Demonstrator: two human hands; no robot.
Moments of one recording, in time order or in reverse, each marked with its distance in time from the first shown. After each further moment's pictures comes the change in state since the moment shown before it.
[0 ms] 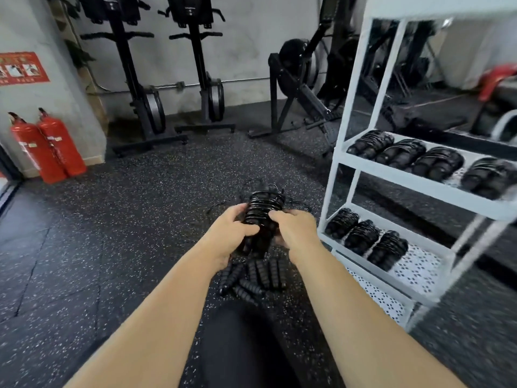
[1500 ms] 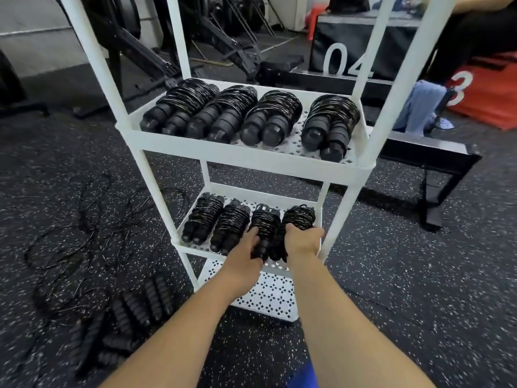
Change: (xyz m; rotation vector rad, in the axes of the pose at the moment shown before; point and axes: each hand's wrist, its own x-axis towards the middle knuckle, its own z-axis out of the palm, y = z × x) left_hand 0.122 -0.086 0.295 0.438 -0.676 -0.026; right_hand 0.171 0.119 -0.267 0.149 0.857 0.338
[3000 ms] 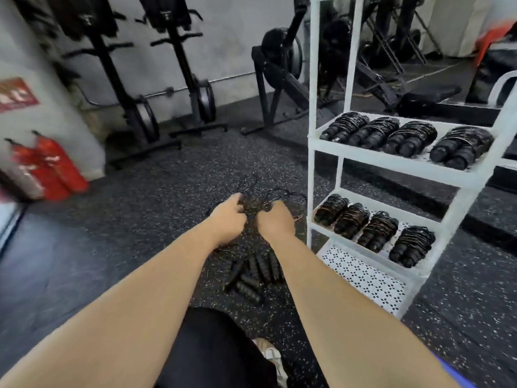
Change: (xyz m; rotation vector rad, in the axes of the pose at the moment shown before) left_hand -0.244 0.000 -0.159 0.309 0.620 -0.110; right_hand -0.291 0.009 0.067 -0.548 -0.748 -0.613
